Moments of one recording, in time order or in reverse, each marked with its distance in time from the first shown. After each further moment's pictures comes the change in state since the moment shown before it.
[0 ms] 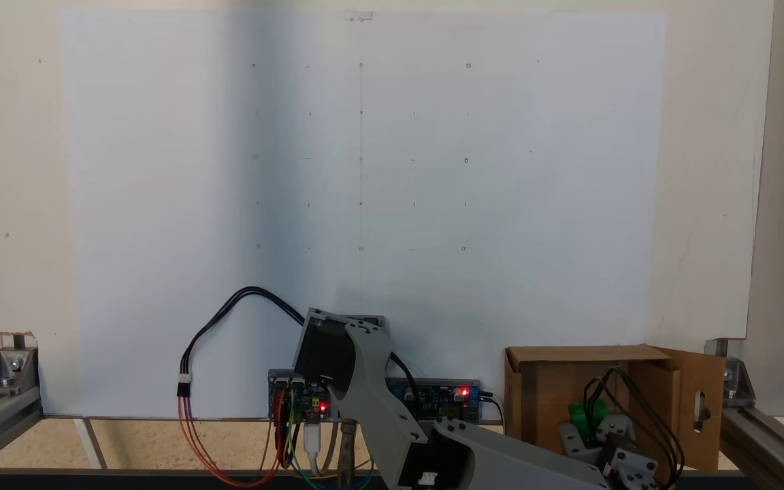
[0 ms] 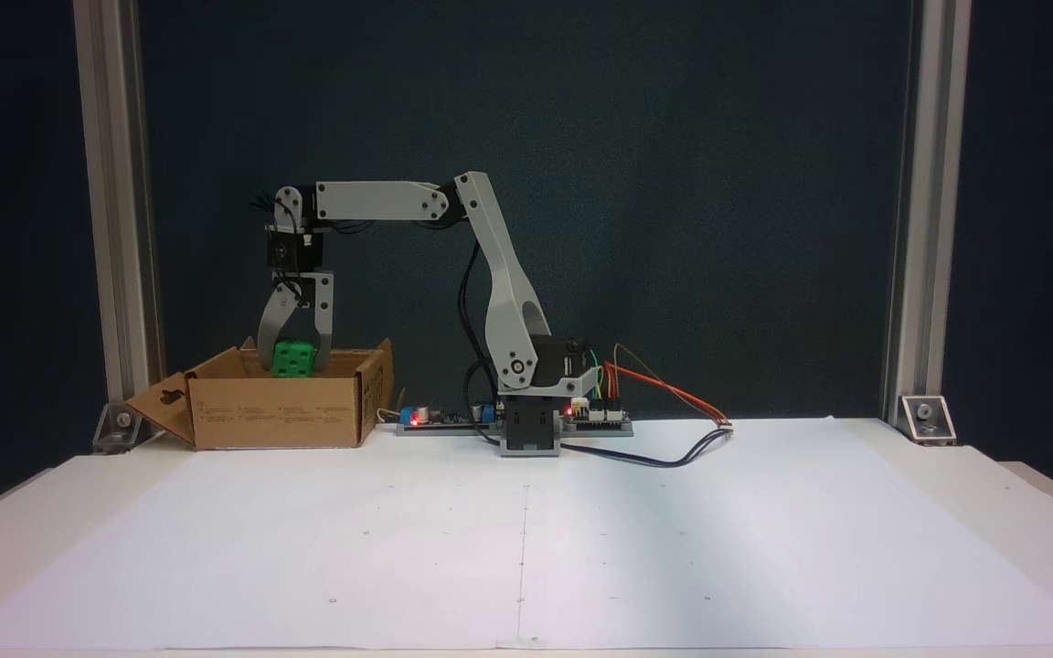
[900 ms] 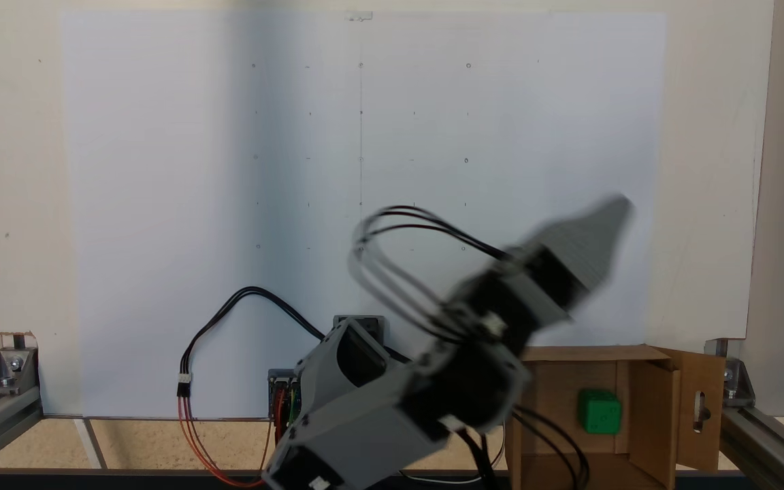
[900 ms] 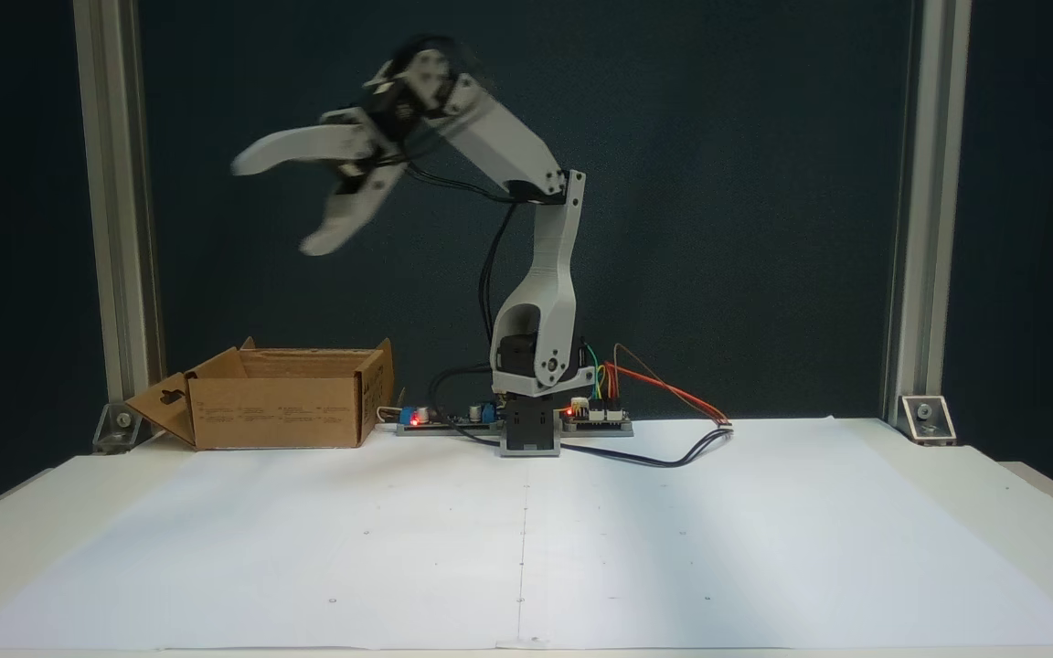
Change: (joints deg) arm -65.3 33.8 2.6 -4.3 30.2
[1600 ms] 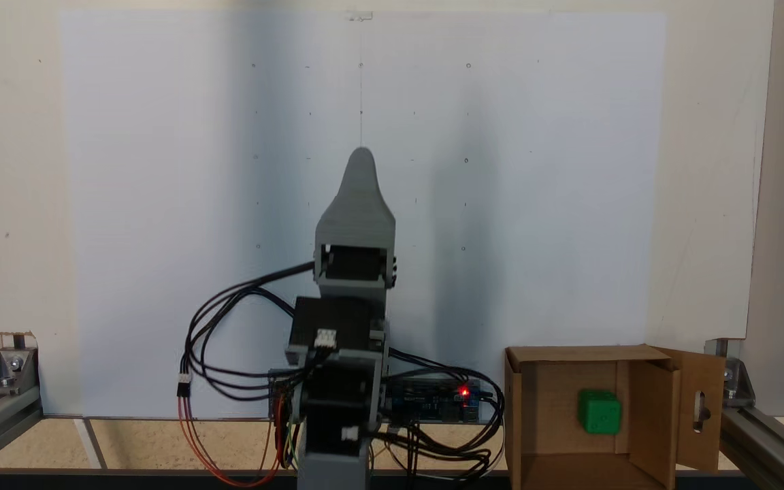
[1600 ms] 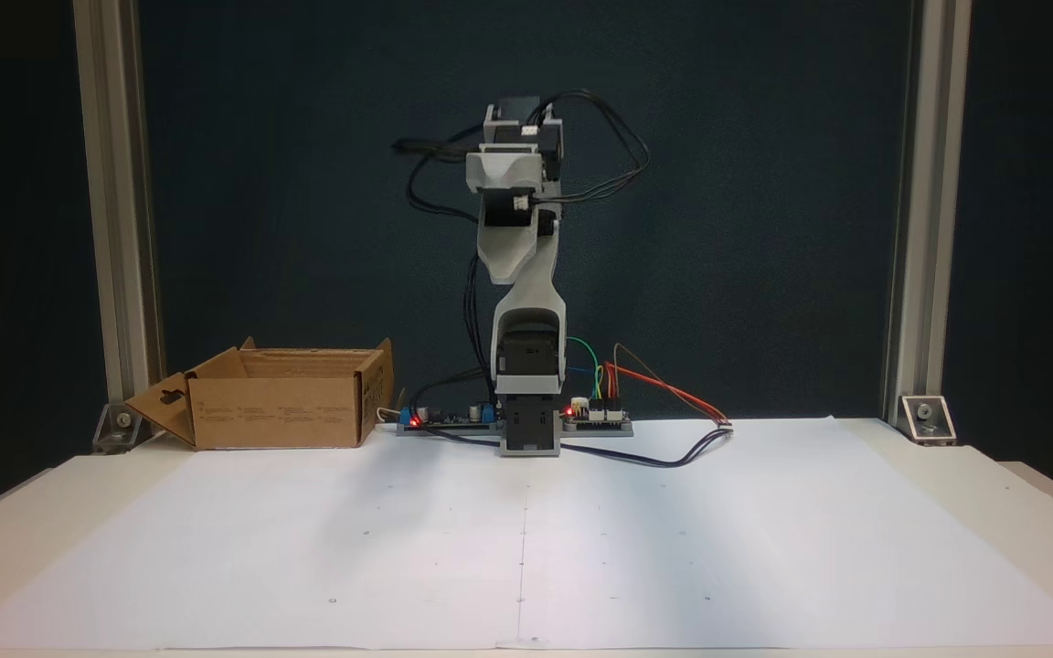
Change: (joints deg) arm -37.1 25.8 33.6 -19.2 0.0
